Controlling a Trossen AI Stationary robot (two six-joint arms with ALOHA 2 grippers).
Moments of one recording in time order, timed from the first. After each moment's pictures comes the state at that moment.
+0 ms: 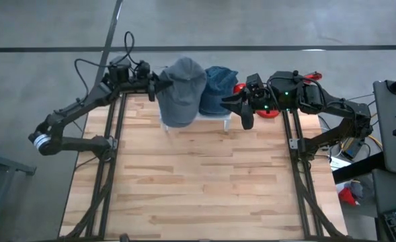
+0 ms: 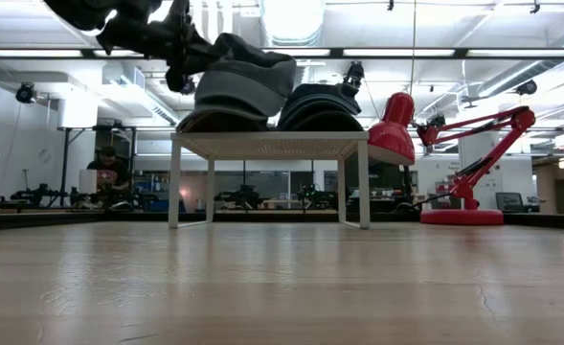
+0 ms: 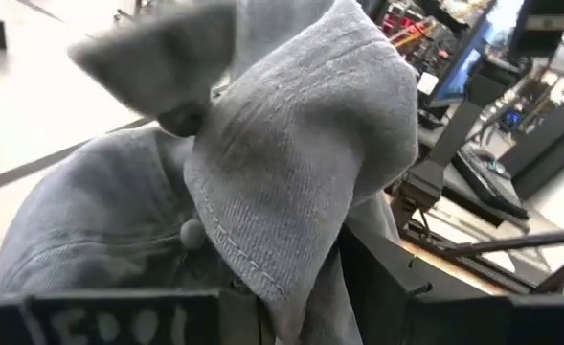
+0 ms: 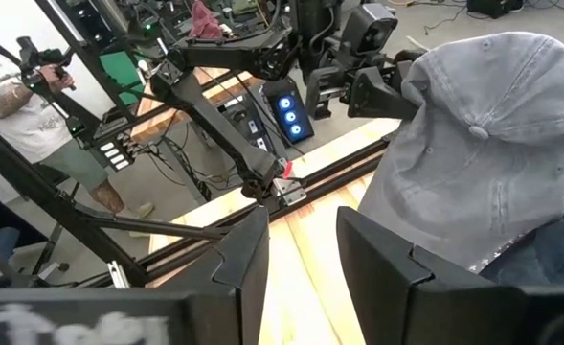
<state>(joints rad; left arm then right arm) 0.85 1.11 0.95 0.00 0.60 -0.22 -0.08 1.30 1.61 -0.56 0.06 0.45</state>
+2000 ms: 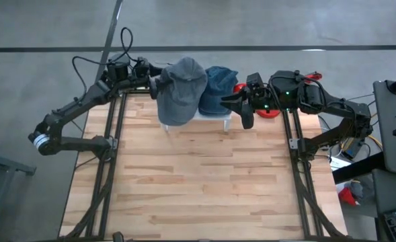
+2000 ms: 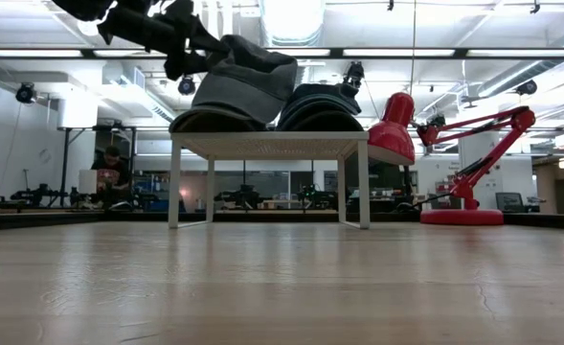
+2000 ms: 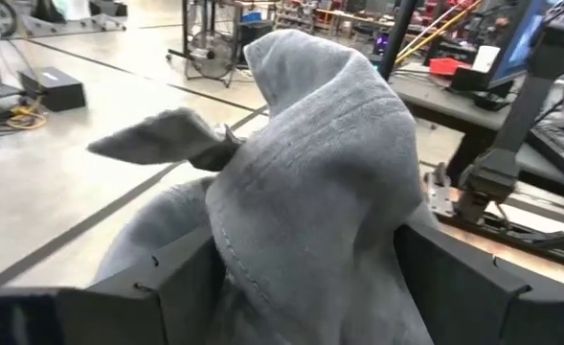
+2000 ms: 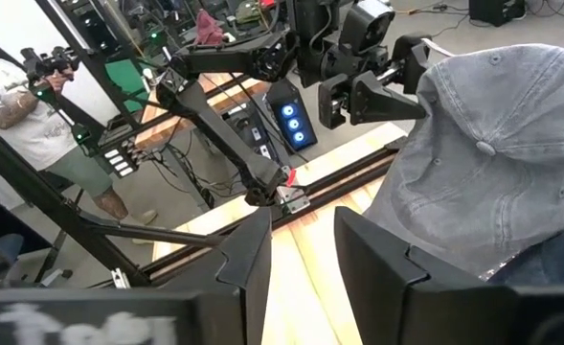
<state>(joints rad) 0.83 1.11 1.01 -0.06 0.45 -0.04 -0.08 1.30 1.61 -0.54 0.06 0.45</state>
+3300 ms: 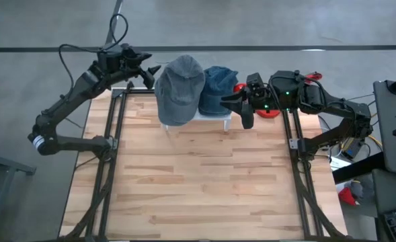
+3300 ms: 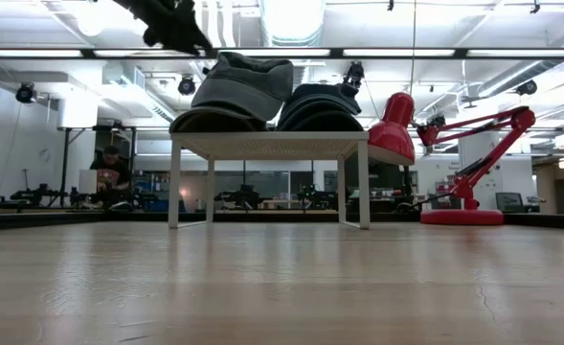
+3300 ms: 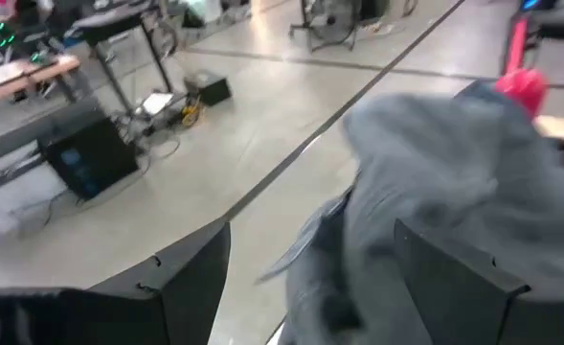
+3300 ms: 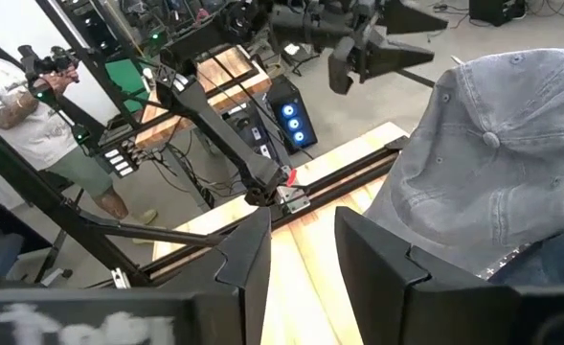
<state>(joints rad) 0.80 1.11 1.28 -0.42 0.05 0.23 -0.08 1.30 1.61 -0.54 0.05 0.45</state>
